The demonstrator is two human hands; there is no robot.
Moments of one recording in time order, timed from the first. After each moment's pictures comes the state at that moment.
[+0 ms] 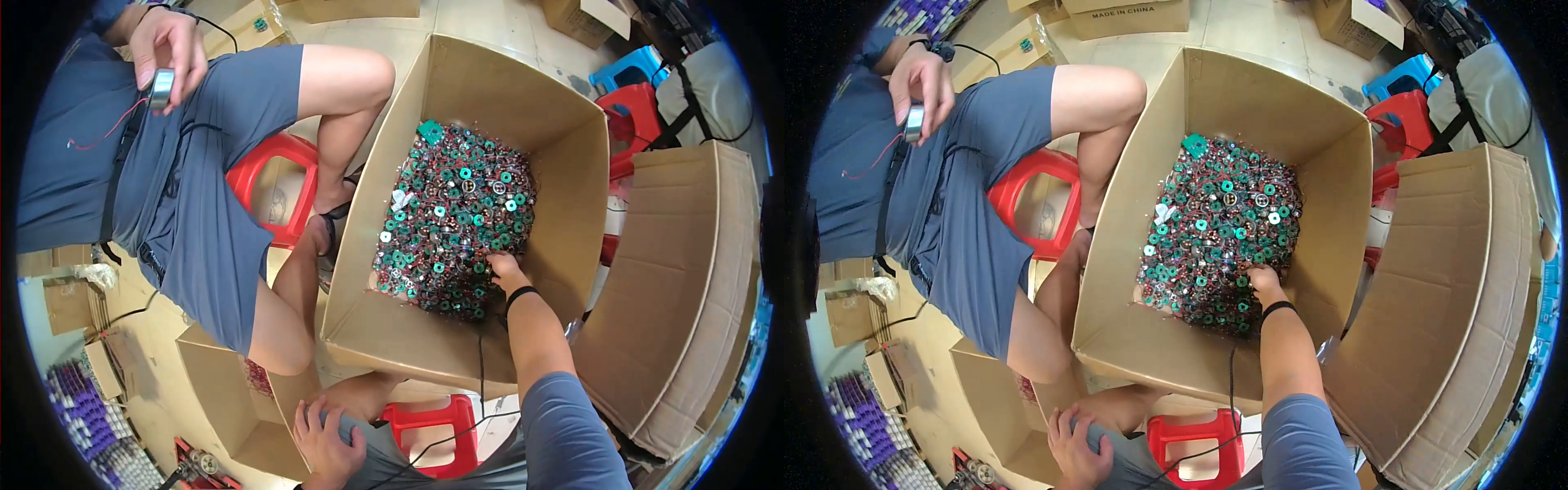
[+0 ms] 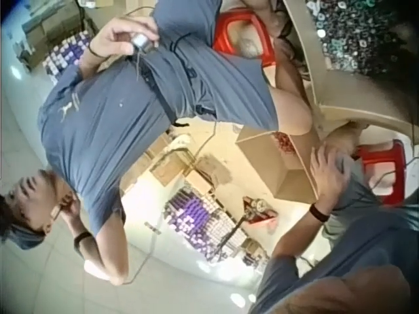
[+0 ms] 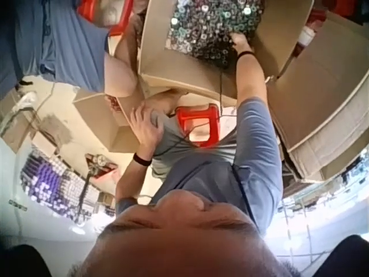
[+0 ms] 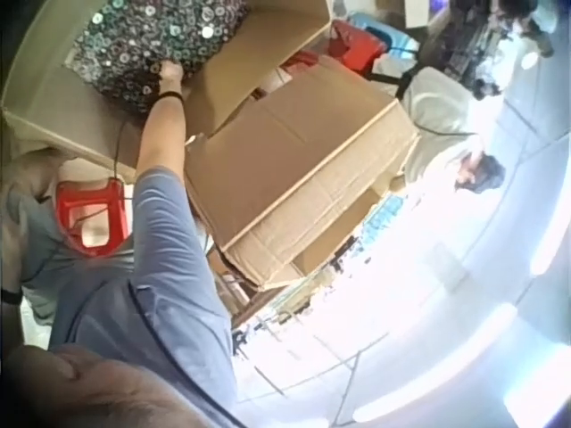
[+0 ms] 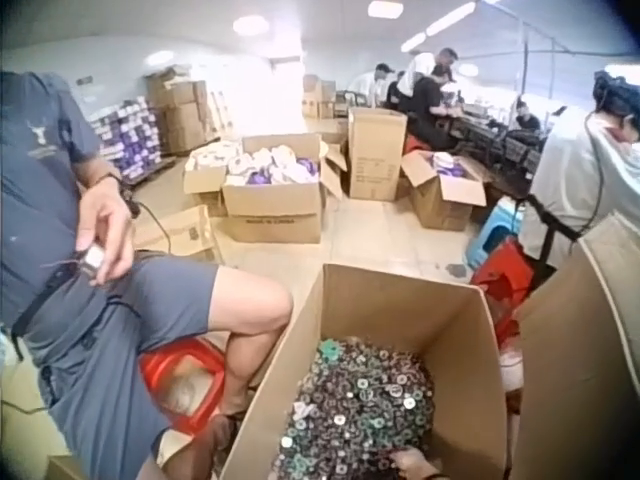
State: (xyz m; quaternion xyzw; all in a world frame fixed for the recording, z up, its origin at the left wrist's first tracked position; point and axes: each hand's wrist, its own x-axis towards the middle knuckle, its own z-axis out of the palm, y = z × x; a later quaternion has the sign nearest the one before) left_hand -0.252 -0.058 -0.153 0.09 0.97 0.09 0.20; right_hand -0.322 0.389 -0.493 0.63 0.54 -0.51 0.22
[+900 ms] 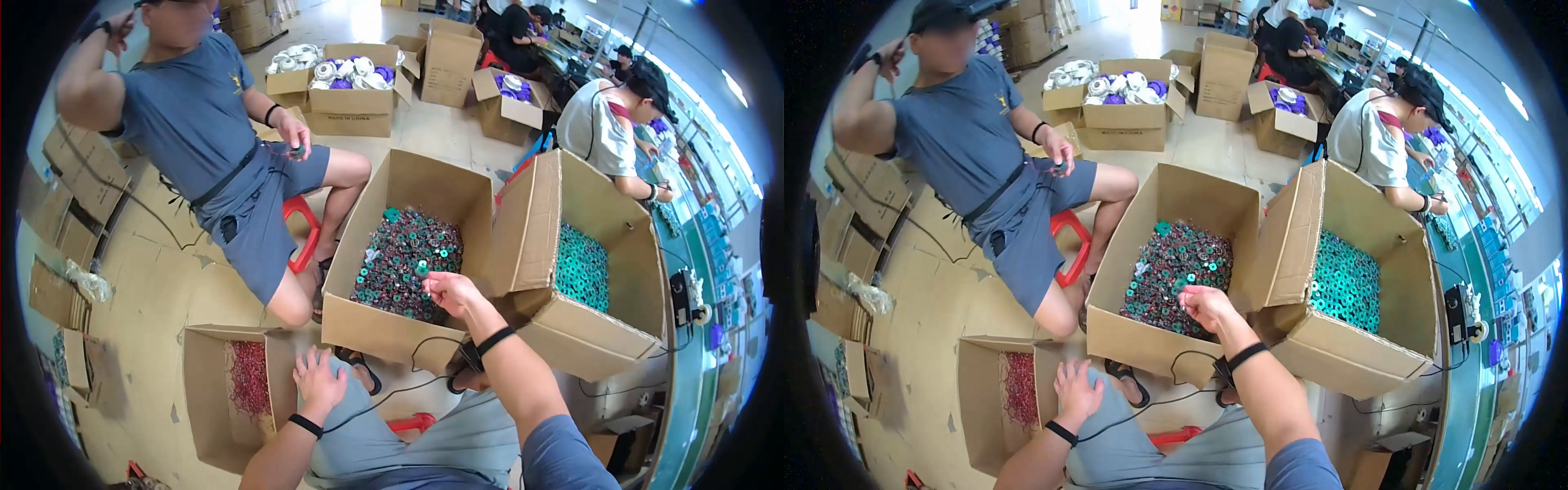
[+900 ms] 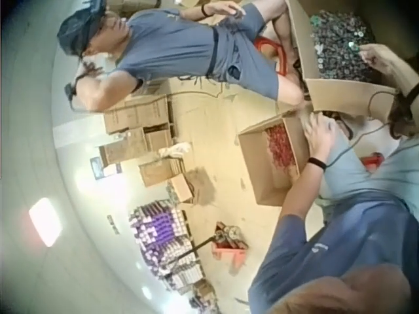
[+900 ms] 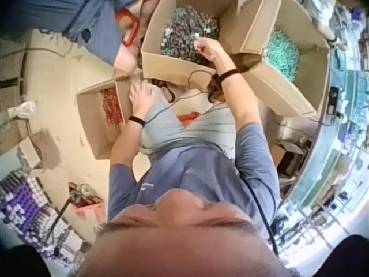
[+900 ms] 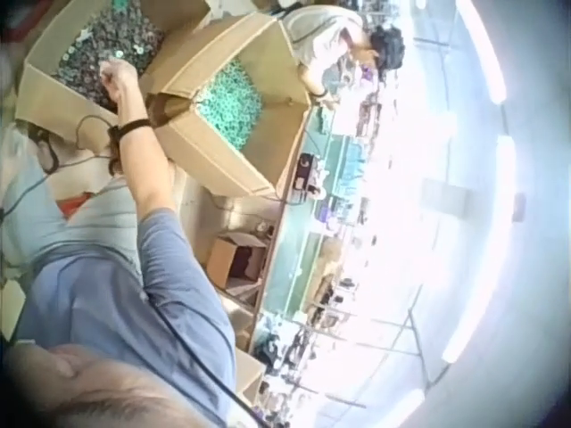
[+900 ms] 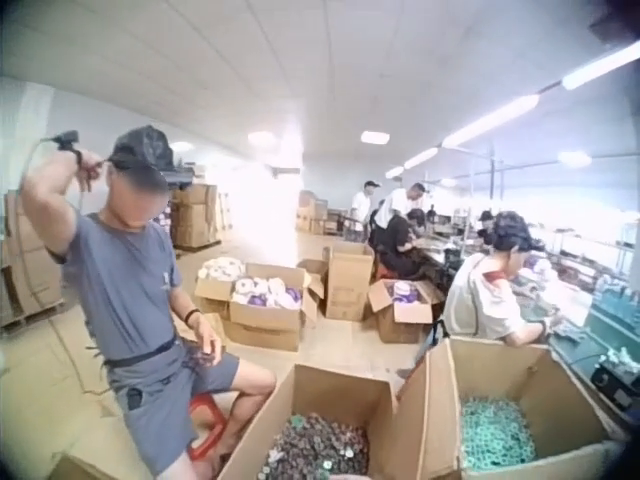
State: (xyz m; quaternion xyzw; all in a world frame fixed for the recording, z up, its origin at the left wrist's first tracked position) left_hand -0.153 -0.094 -0.148 0.11 0.98 0.16 0.05; right_hand -0.209 0.285 -0.125 0.33 0.44 -0.83 0.07
